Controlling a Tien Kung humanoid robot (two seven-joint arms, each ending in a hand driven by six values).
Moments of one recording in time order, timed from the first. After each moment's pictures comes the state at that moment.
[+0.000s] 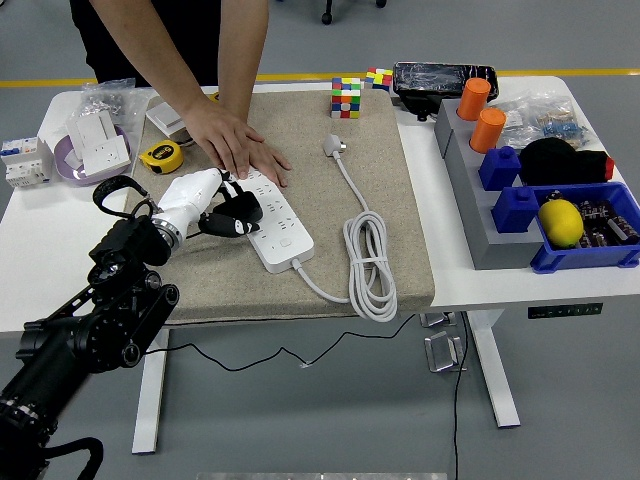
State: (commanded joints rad) left arm -0.54 0.01 -1.22 -0.83 2.27 0.10 0.04; right arm 0.14 -0.39 0.37 0.40 0.14 -0.37 -0.15
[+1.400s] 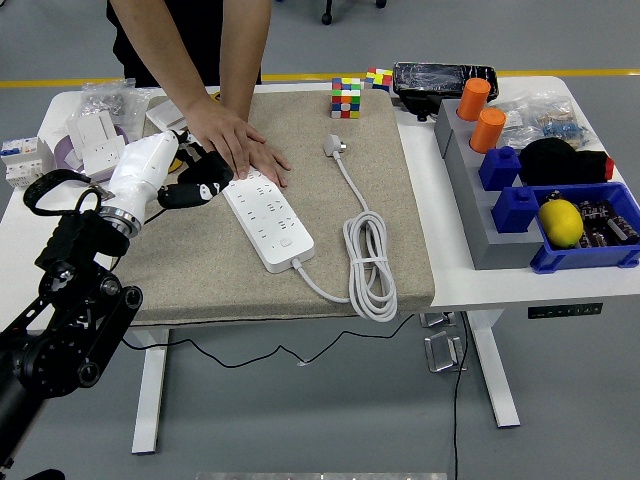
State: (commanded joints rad) left arm -0.35 0.11 -1.33 -1.22 2.27 0.16 0.07; right arm 0.13 -0.38 0.39 0.39 0.14 -0.37 -0.15
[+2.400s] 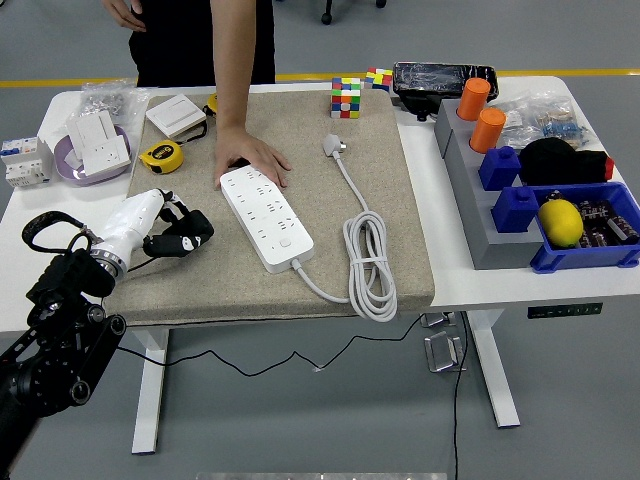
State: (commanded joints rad) left arm -0.34 0.09 -1.37 -0.99 2.27 0.08 0.00; right arm 0.13 -0.38 0.40 0.40 0.13 -0.37 -0.15
